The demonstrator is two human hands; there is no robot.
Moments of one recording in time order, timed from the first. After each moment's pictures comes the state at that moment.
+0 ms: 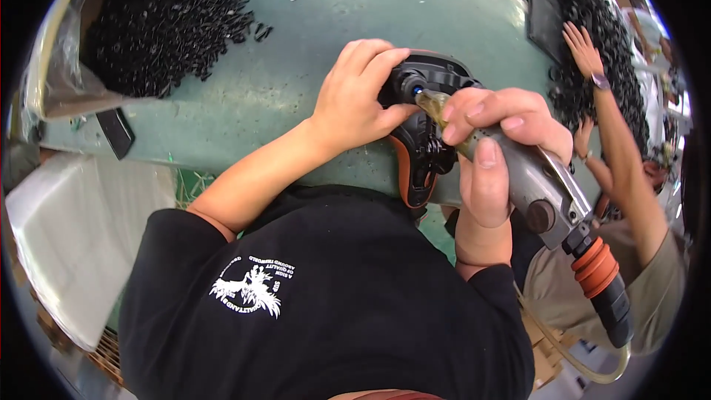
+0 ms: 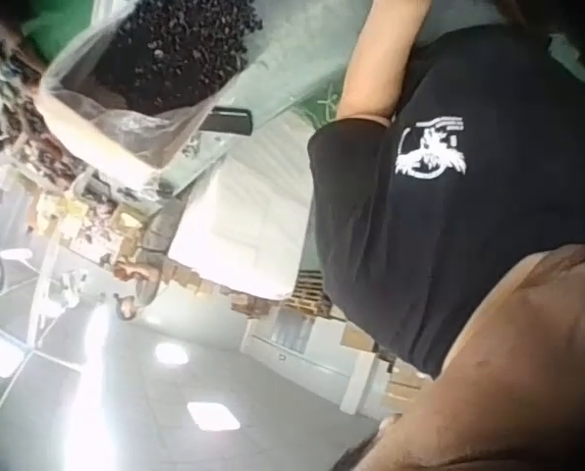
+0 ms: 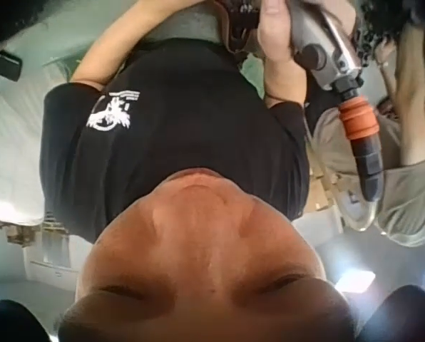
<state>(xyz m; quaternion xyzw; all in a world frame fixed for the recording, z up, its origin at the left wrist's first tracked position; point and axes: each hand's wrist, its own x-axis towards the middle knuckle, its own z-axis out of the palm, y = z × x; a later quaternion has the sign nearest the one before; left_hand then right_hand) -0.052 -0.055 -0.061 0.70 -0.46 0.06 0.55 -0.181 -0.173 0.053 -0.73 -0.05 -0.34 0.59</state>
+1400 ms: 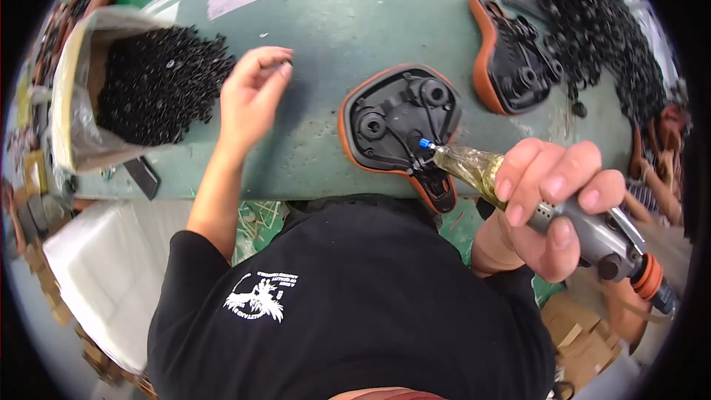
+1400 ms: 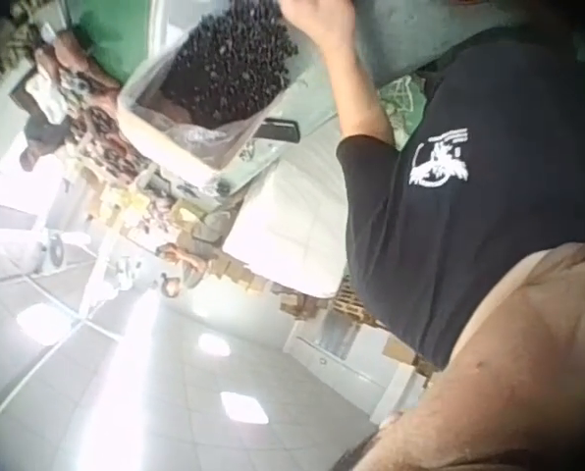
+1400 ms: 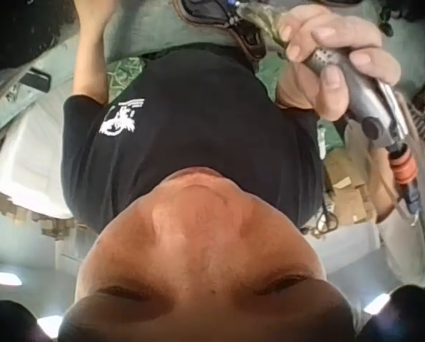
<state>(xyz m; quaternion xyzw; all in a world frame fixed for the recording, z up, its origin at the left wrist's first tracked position) 0.023 -0.003 -0.047 0.70 -0.37 -0.16 0.59 -0.262 -0.193 0.098 -0.61 -0.10 -0.41 0.67</state>
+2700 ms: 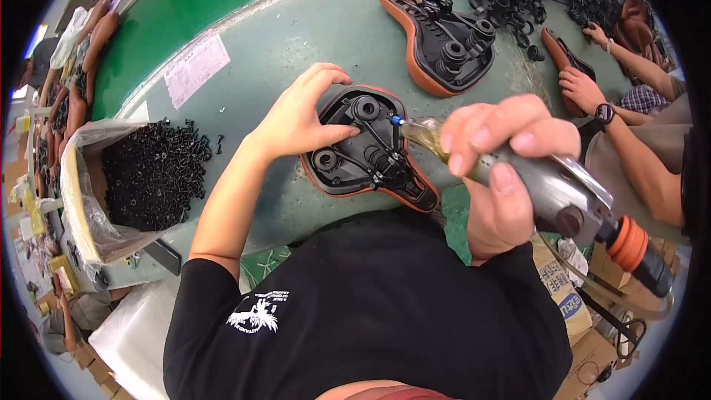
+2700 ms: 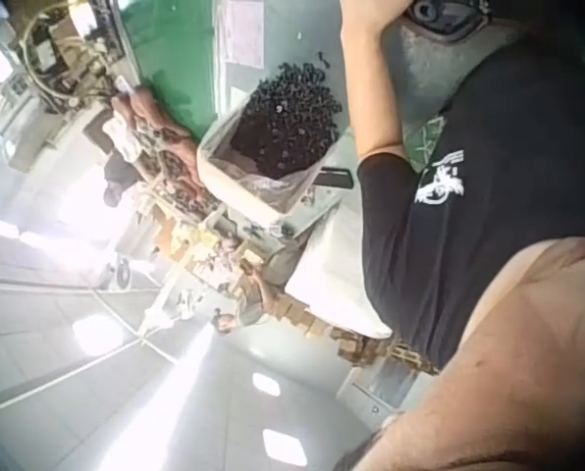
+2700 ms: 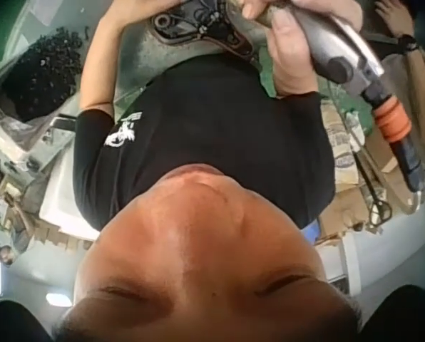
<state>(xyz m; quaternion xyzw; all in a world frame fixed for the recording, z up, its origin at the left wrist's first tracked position) -0.008 -0.131 -0.013 0.58 -0.69 -0.24 0.35 -0.284 -0.202 0.087 -0.65 -0.02 -0.53 0.54</state>
